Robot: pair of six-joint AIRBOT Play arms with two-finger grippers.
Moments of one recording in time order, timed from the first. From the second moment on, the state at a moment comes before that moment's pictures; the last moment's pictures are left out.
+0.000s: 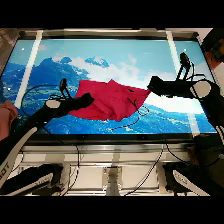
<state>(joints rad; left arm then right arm) -0.26 -1.18 0.73 0.44 -0.43 -1.17 0.14 -1.05 1.05 -1.11 0.90 1.79</state>
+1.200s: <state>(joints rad) -0.26 -1.00 0.73 0.92 -0.63 -1.17 0.37 -1.45 1.05 -0.98 0.42 1.66</state>
